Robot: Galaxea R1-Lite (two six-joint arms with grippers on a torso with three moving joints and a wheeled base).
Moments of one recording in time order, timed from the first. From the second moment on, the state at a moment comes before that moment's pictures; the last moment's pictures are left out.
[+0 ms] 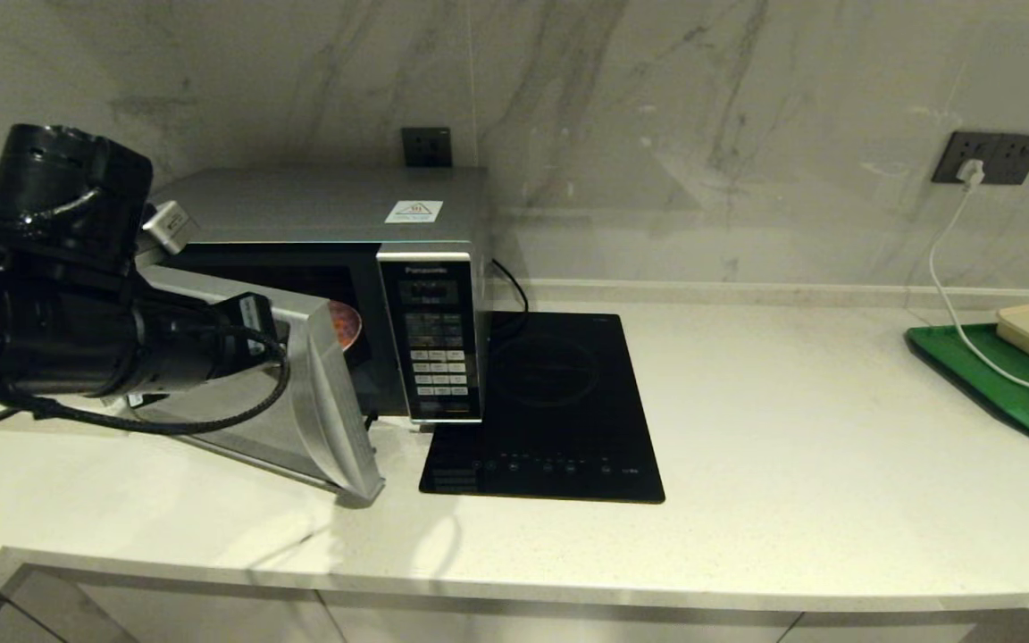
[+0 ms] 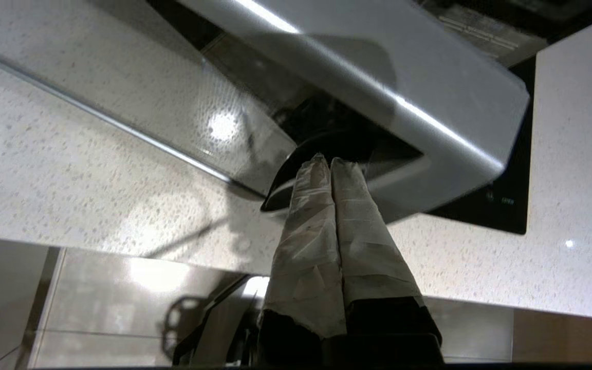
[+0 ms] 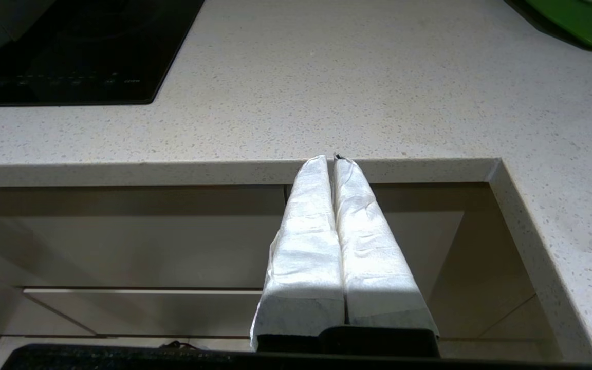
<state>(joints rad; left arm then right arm) -0.32 1.51 -1.22 0.34 0.15 -0.49 0.00 0.00 -0.07 0.17 -0.05 0.09</state>
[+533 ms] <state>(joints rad) -0.35 1.61 -1.22 0.13 0.15 -0.48 0.00 0.00 -0.07 0.17 -0.05 0.09</state>
